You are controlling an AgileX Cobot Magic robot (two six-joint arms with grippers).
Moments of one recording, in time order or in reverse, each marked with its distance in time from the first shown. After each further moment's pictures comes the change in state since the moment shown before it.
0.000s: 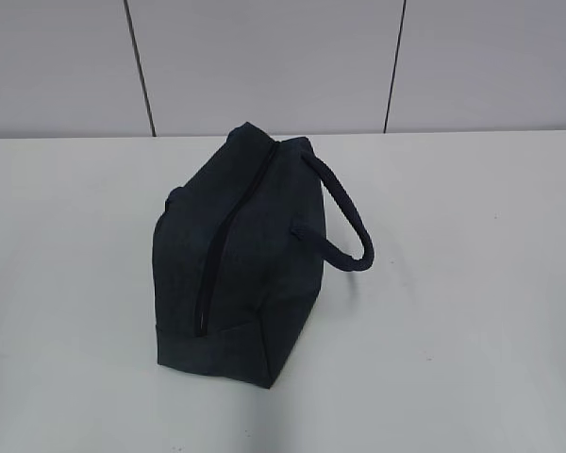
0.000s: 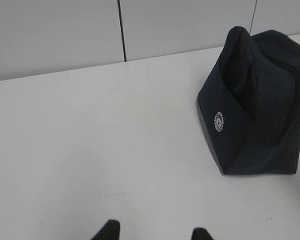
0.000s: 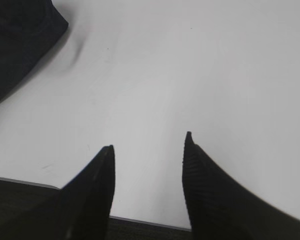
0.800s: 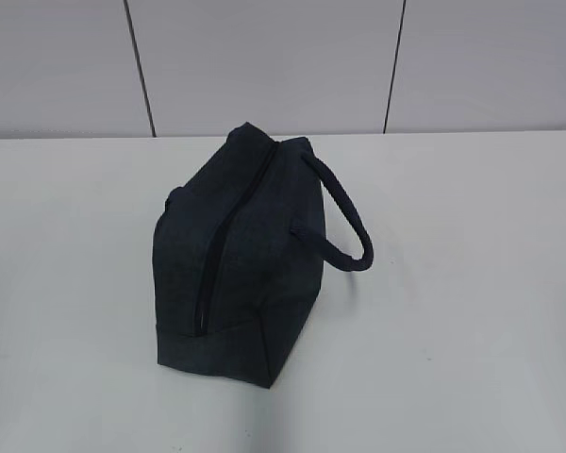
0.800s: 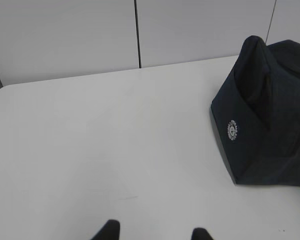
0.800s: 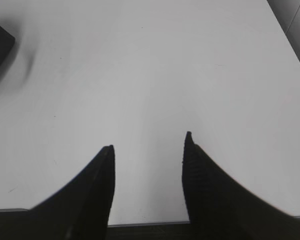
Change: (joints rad) left arm 0.059 -0.031 0.000 0.000 -0.001 -0.001; right arm -0.197 0.000 0.000 -0.006 0.000 0.002
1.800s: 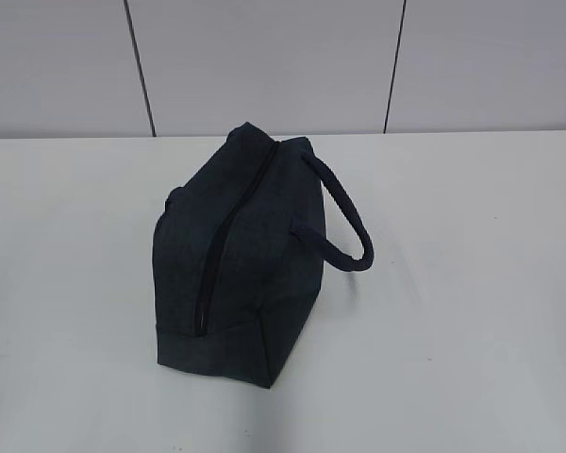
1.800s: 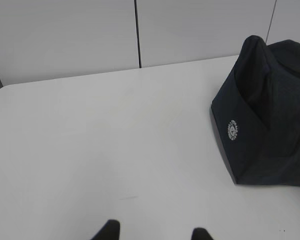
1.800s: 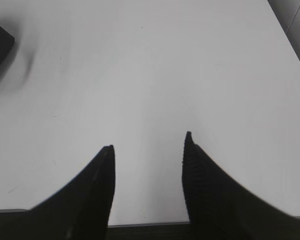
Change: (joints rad) left arm 0.000 0.000 0.000 0.000 0.000 0.000; right arm -0.001 0.000 0.000 0.000 0.000 0.002
